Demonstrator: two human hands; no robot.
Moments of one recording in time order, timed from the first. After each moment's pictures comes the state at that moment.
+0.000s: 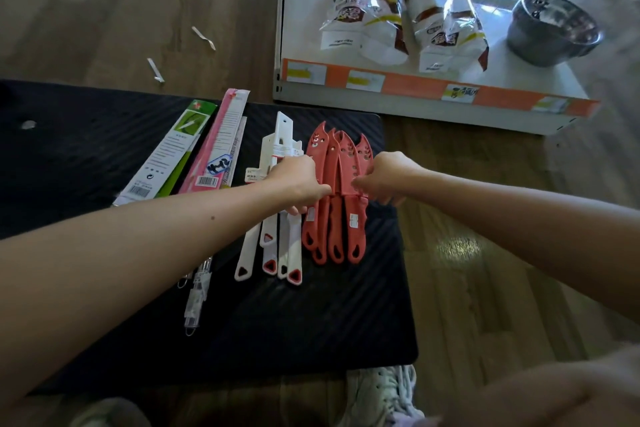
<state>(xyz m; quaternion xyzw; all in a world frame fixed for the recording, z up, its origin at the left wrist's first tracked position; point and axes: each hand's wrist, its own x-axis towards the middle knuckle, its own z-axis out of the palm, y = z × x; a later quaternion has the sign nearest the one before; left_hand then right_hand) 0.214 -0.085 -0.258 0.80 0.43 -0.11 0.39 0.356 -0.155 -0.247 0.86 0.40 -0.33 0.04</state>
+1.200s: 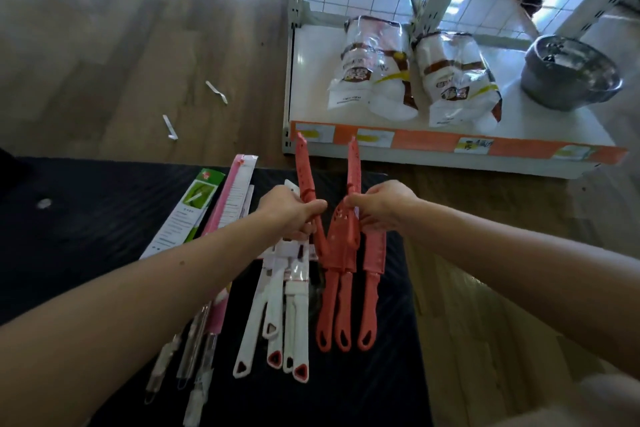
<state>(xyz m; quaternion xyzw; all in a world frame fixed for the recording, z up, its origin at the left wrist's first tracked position) 0.235 -0.019 -0.244 0.61 0.53 0.00 0.59 0.367 -0.093 -0.221 0.85 0.19 -0.45 -0.22</state>
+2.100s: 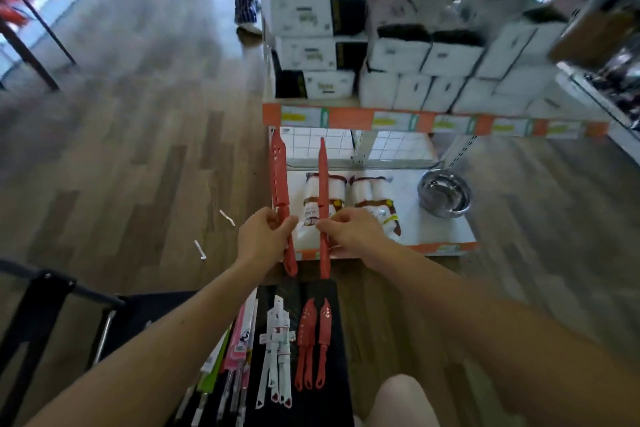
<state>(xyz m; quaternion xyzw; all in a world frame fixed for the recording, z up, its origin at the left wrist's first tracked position) 0.259 0.006 0.200 0.65 0.54 0.16 0.50 0.378 -0.071 0.231 0.82 0.24 -0.41 -0.32</state>
